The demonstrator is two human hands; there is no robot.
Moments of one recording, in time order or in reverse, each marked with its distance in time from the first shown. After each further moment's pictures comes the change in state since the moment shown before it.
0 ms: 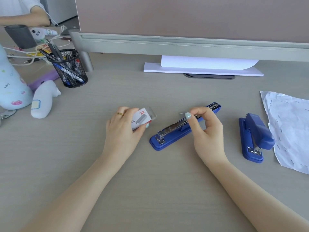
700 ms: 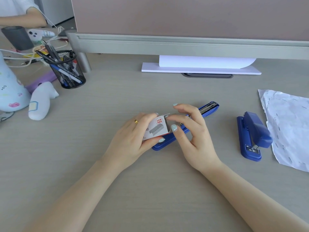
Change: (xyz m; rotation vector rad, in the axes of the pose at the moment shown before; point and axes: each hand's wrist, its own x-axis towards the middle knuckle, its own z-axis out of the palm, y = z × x) left_hand -0.013 0.016 -0.011 -0.135 -0.207 0.402; right_hand -0.008 0.000 0.006 -0.156 -0.202 -0.334
